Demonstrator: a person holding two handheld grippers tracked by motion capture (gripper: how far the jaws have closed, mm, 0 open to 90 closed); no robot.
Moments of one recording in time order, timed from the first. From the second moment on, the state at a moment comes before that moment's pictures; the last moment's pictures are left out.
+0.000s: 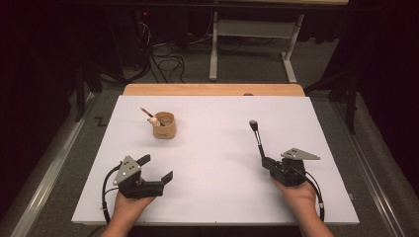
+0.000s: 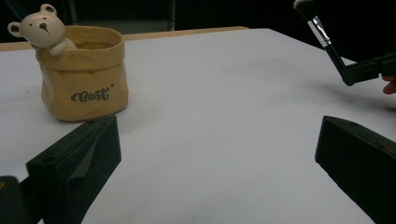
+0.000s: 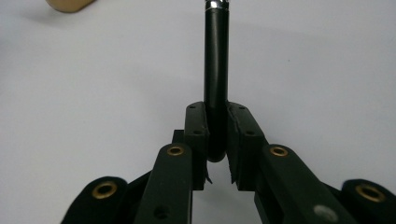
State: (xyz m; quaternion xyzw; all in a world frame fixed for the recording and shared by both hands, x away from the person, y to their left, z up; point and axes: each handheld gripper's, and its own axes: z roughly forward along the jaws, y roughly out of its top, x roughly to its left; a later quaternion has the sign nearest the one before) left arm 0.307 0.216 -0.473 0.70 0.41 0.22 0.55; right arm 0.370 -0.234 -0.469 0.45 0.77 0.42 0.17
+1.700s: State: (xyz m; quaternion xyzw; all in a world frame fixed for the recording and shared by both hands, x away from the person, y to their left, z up) left arm 0.306 0.212 -0.475 0.69 0.41 0.22 0.56; right arm 0.345 -0.246 -0.464 0.38 0.70 0.55 0.22
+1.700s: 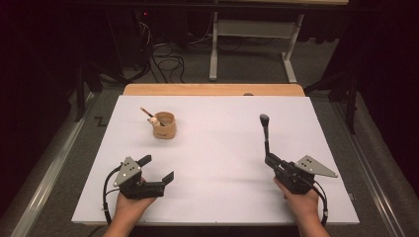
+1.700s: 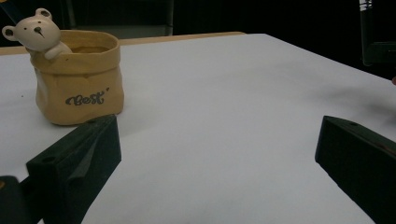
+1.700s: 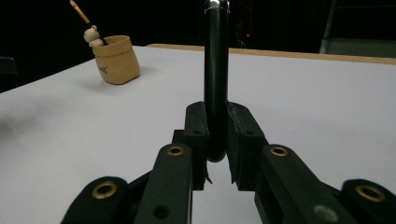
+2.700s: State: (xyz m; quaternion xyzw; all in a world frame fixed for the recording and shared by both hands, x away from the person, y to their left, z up) left arm 0.305 0.210 -0.473 0.69 0.40 0.21 0.56; right arm 0.335 -0.209 -0.461 0.32 0.73 0.57 0.20
